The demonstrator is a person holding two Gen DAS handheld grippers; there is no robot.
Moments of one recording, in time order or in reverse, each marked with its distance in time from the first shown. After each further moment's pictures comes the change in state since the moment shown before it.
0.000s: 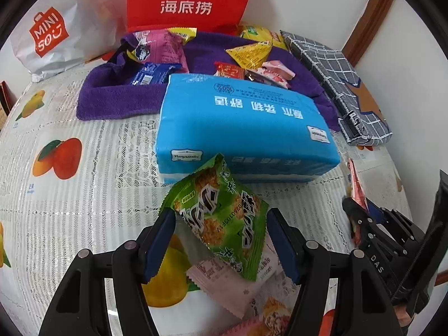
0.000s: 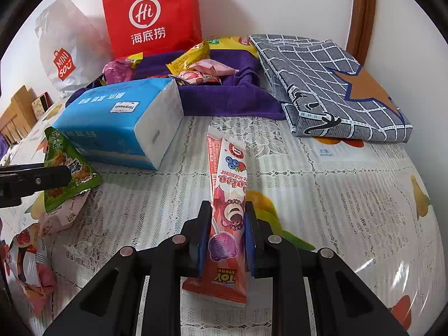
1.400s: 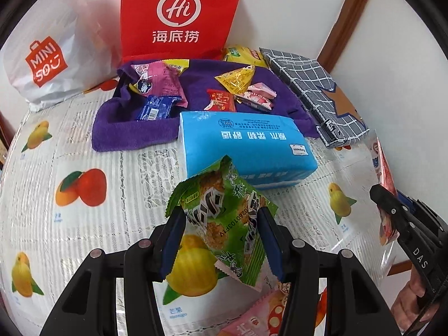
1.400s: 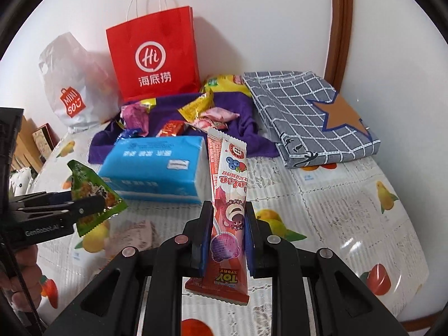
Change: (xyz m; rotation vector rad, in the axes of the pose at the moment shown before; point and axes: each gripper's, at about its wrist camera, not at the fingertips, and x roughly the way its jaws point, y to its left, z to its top) left arm -0.049 0.025 0.011 0.118 -0.053 -0.079; right arm -0.097 0.044 0.028 0.101 -0.087 -0.059
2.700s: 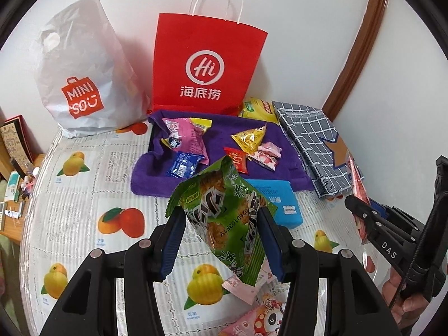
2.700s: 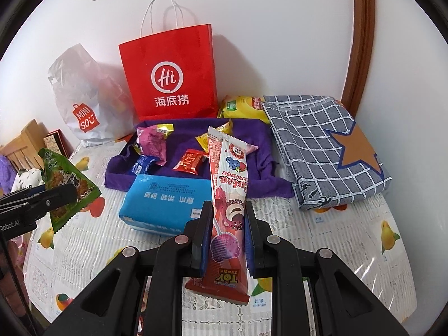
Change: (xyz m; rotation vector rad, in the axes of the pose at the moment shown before) left arm -0.077 0.013 0.036 -0.088 -0.170 0.049; right arm -0.003 0.013 0.061 -0.055 -0.025 0.068
